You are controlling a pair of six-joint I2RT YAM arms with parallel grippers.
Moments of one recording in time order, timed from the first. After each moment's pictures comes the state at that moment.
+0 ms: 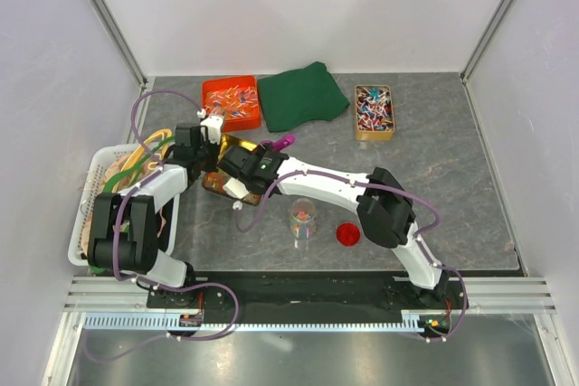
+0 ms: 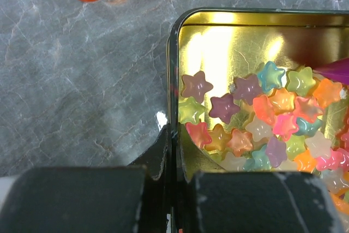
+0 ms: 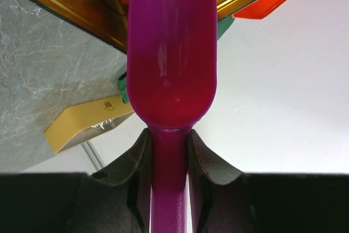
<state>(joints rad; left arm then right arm) -0.09 1.49 0.78 0.00 0.10 0.19 1.09 2.17 1.86 -0.72 0.70 -1.44</state>
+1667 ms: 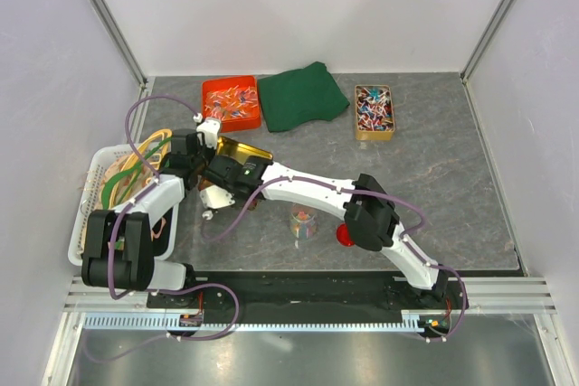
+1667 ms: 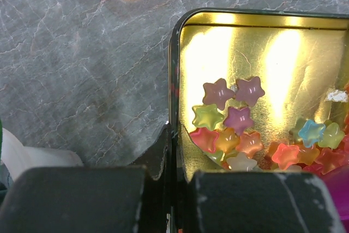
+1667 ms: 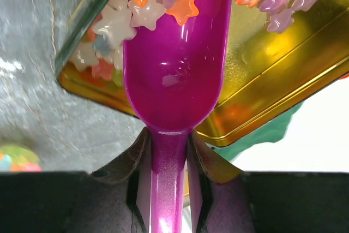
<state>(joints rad) -0.09 1.37 0.70 0.02 0.08 0.21 1.15 2.28 2.08 -0.97 0.35 -0.94</state>
